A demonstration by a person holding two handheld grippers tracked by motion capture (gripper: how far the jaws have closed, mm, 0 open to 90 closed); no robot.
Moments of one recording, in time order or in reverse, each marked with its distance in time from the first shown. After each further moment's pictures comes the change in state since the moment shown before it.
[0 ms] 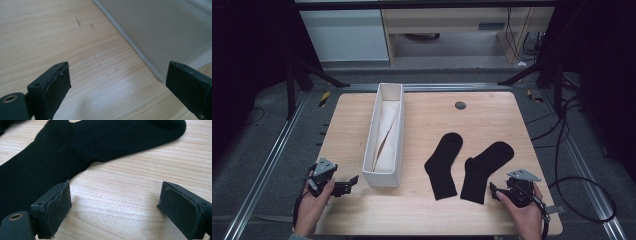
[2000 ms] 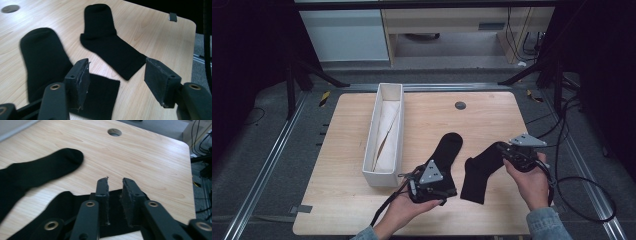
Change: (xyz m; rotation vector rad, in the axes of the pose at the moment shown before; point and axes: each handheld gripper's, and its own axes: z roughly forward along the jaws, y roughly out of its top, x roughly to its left) left arm -0.250 0.092 0.082 -0.016 -0.466 0.350; right arm -0.015 0.104 -0.017 -0.136 0.034 -0.175
